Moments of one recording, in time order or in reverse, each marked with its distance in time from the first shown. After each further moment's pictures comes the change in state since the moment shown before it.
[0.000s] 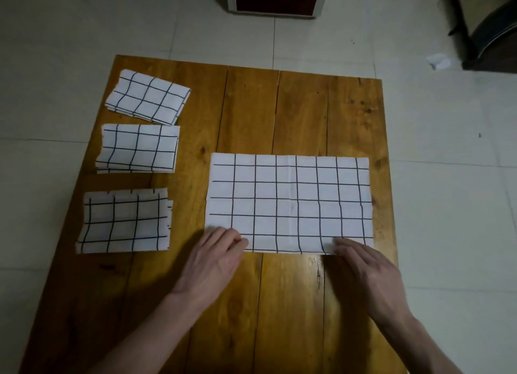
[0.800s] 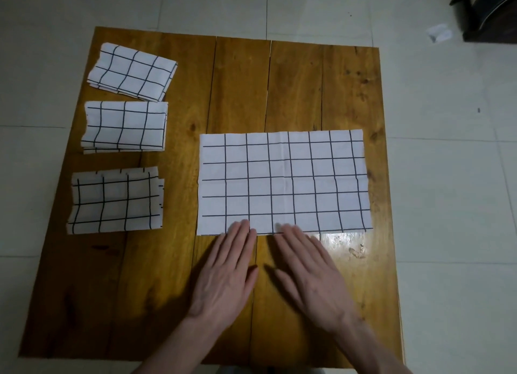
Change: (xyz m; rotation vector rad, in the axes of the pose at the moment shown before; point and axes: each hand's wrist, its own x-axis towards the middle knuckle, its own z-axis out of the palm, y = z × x) left_hand -0.051 0.053 0.049 0.096 -0.152 -0.137; right_hand -0.024 -0.091 0.027 0.071 -0.152 -0.111
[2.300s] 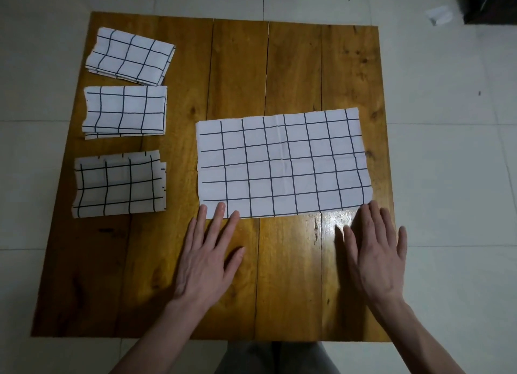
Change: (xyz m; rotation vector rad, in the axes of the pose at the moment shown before) left_hand -0.019 -0.035 0.004 -0.009 -0.049 -0.121; right_hand -0.043 0.054 -0.008 -0.075 0.060 0.701
